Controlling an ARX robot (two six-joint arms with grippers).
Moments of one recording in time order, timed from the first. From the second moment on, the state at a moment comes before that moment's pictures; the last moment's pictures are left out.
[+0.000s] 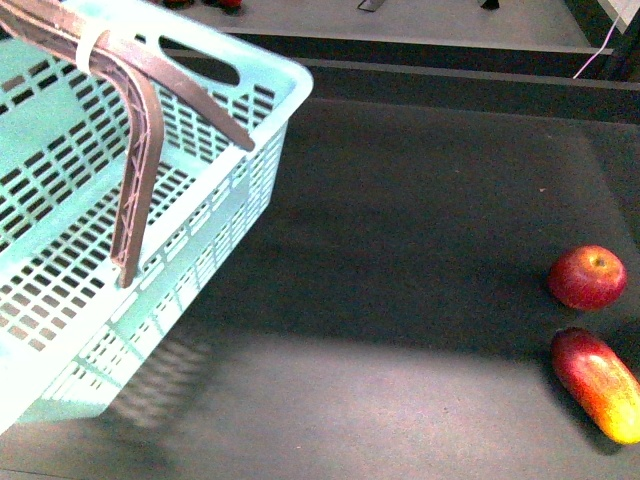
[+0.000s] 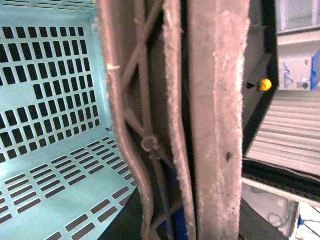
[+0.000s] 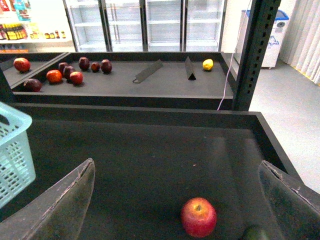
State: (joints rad) left arm -0.07 1.60 0.92 0.09 0.18 -1.15; right arm 0.00 0.01 0.02 0.00 0.00 0.00
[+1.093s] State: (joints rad) left arm -0.65 1.50 1.05 -0.05 0.20 -1.00; right arm 0.00 0.01 0.02 0.00 0.00 0.00
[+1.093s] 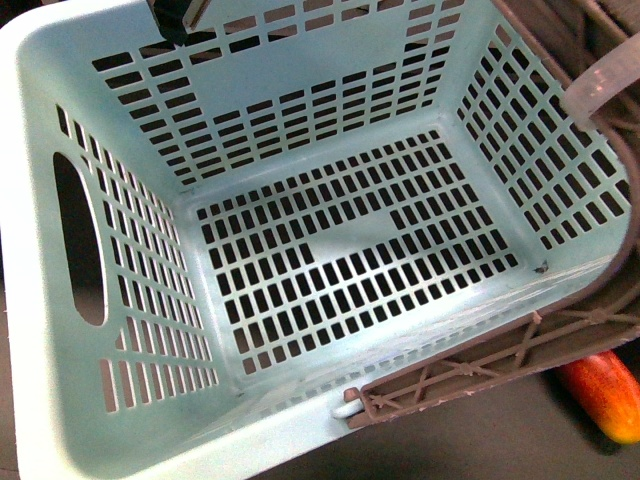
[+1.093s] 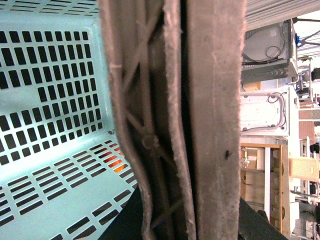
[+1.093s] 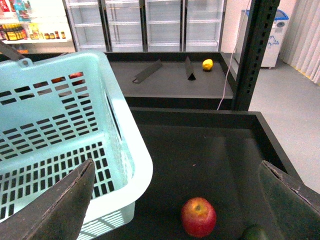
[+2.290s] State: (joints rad) left arm -0.67 1.50 1.08 -0.05 0.18 -0.98; right arm -0.21 0.41 0.21 -0.29 -0.03 0.43
